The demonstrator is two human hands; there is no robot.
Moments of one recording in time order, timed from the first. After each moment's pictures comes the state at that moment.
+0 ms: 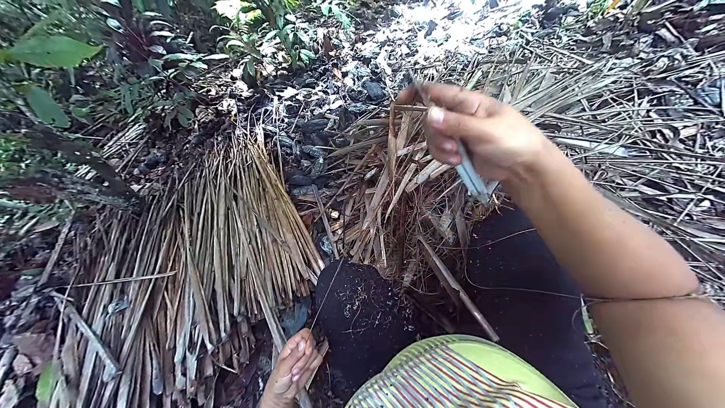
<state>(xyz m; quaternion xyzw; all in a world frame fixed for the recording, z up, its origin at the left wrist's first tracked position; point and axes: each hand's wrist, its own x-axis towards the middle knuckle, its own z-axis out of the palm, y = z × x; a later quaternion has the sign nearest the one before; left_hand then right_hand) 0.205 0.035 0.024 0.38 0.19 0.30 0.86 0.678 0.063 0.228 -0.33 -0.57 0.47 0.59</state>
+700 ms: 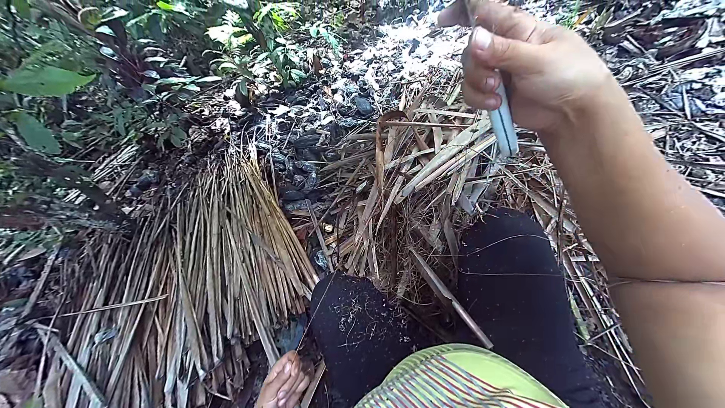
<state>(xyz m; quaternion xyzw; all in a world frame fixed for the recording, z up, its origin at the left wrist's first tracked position) 0.189 0.041 0.019 0.38 0.20 0.29 0.86 0.745 0.052 0.275 -0.40 -0.57 0.37 0.62</state>
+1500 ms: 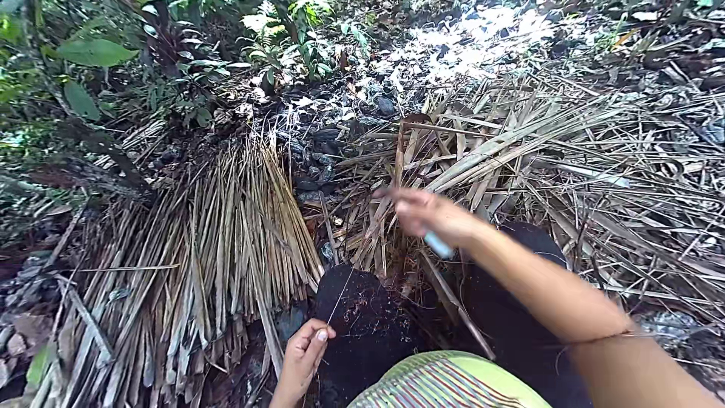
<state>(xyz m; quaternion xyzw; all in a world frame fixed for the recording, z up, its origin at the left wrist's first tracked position) 0.268 0.012 0.064 0.62 0.38 0.36 0.58 0.629 0.055 0.159 -0.35 -0.51 0.60 0.51</state>
